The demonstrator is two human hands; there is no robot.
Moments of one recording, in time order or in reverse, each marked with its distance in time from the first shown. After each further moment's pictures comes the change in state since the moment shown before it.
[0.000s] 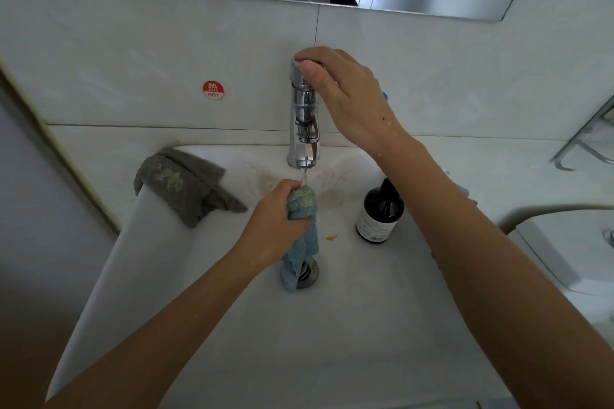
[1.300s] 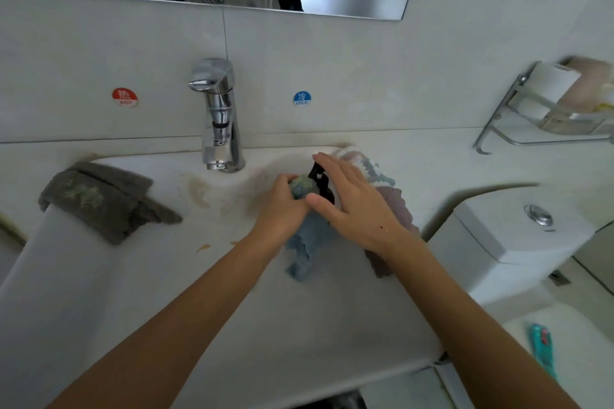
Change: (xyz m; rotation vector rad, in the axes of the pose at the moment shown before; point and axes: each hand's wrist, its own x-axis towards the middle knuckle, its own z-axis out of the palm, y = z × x) left_hand 0.031 0.059 0.098 -0.213 -0.029 -0.211; right_hand -0.157 0.073 -0.040 -0.233 -0.229 0.245
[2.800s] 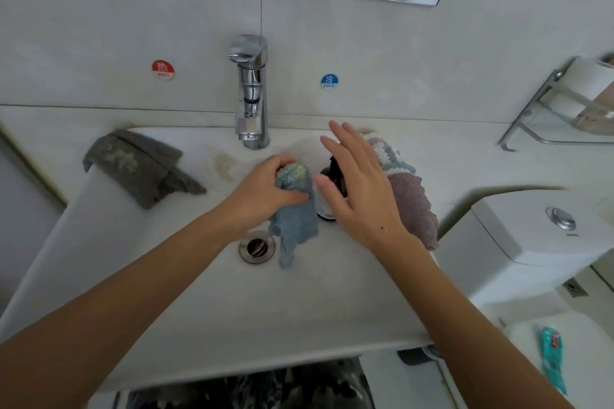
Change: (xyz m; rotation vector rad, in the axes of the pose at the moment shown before) left_hand -0.034 0.001 -0.062 0.061 -0.121 0.085; right_hand -0.006 -0.033 0.018 -0.001 0.361 -0.245
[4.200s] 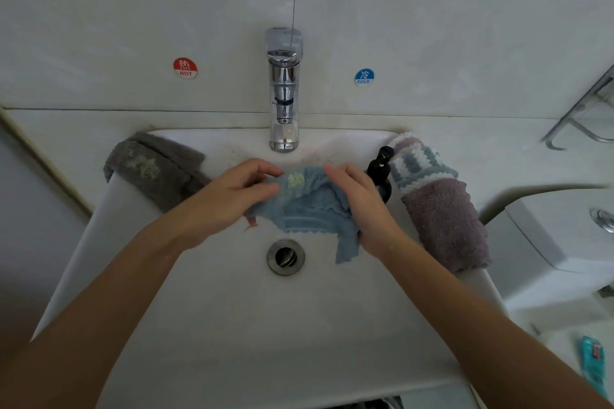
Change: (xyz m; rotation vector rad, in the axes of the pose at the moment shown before) left_hand -0.005 -0.025 -0.080 0.078 -0.090 -0.069; right_hand 0.025 -0.017 0.056 1.043 -0.147 0.920
